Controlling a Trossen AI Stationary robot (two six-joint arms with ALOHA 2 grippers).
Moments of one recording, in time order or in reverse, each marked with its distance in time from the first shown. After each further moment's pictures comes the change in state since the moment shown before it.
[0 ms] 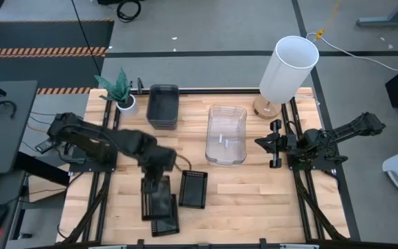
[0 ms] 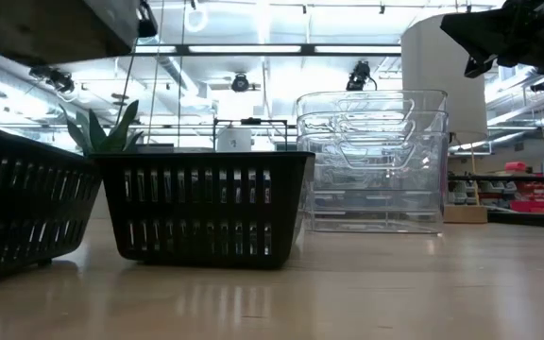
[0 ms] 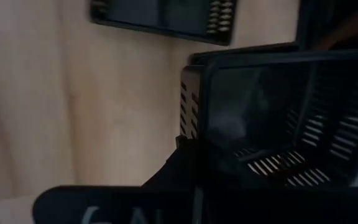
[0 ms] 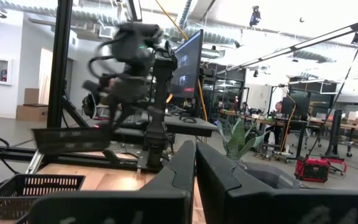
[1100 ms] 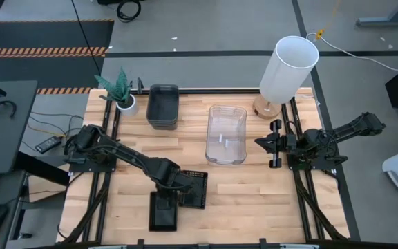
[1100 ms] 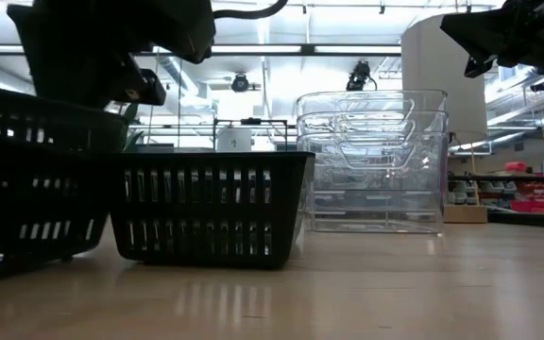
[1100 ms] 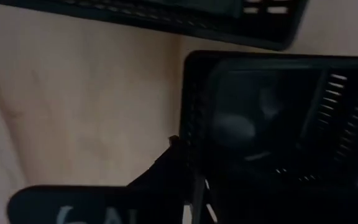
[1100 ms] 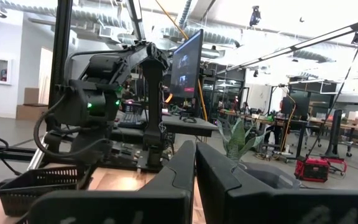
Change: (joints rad) left arm -0.114 0.338 -0.001 0.129 -0.035 -0.096; right arm 0.000 0.000 0.000 0.000 0.000 0.000
